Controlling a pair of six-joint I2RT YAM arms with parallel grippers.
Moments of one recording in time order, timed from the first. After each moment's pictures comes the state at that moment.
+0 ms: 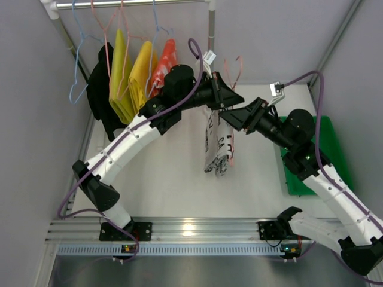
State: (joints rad) left arm -0.77 1.65 1.85 -0.26 0.39 -0.83; right arm 0.56 0.94 1.06 -0.02 -0.28 0.87
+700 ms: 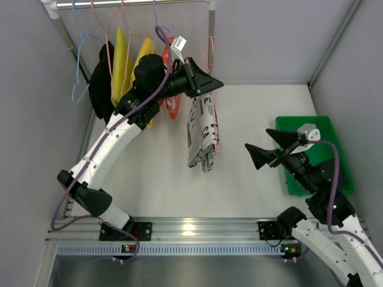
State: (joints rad) left arm -0.62 1.56 1.85 -0.28 0.49 -0.86; right arm 0.55 0.42 0.77 -0.12 -0.09 0.20
